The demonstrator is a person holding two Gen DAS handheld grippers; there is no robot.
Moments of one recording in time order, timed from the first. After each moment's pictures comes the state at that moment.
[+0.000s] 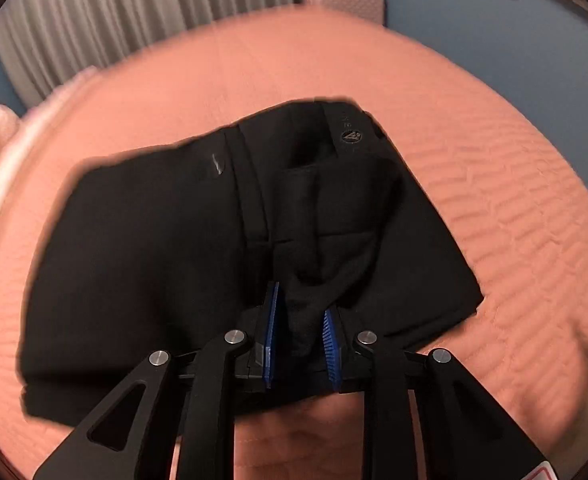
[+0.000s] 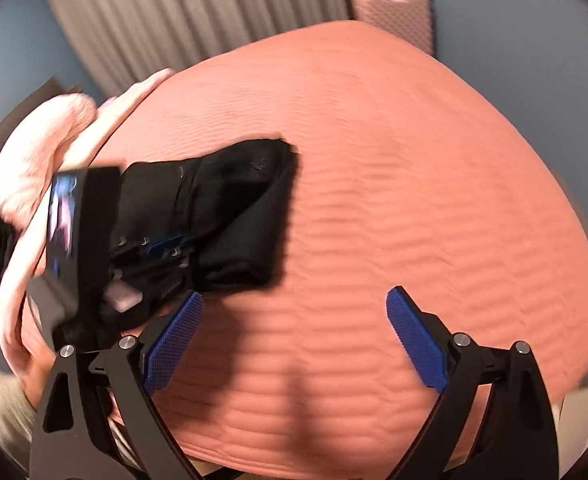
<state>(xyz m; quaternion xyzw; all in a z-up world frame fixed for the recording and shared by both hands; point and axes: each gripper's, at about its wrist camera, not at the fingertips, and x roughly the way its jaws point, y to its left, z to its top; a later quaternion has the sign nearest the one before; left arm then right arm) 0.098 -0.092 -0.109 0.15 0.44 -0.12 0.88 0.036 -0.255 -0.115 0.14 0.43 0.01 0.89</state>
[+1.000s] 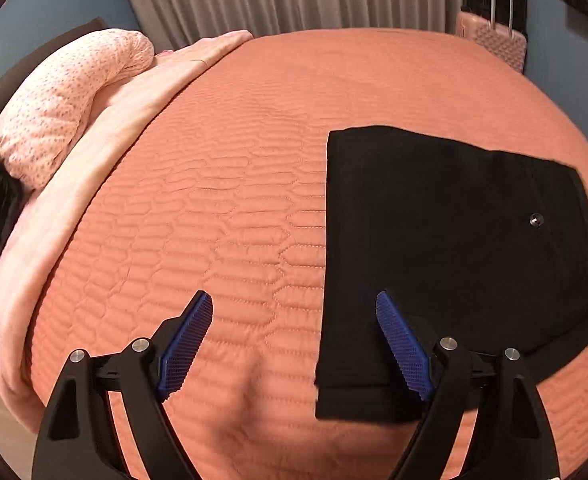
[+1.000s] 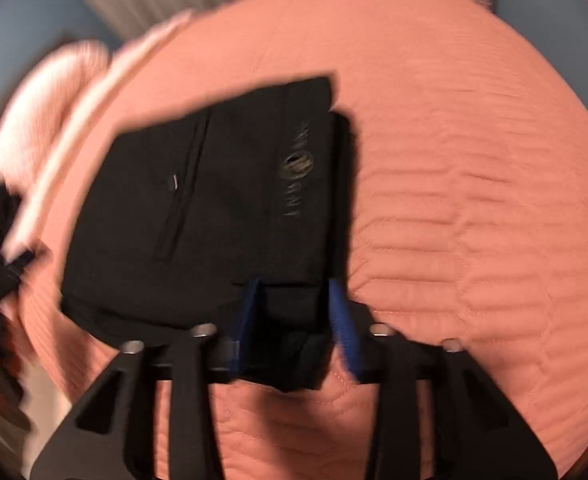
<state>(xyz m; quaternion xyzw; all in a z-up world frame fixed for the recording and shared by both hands) 0.117 0.146 -0.083 0.06 0.47 0.07 0.88 0.159 -0.212 -0.158 0.14 0.50 0.07 0.85</state>
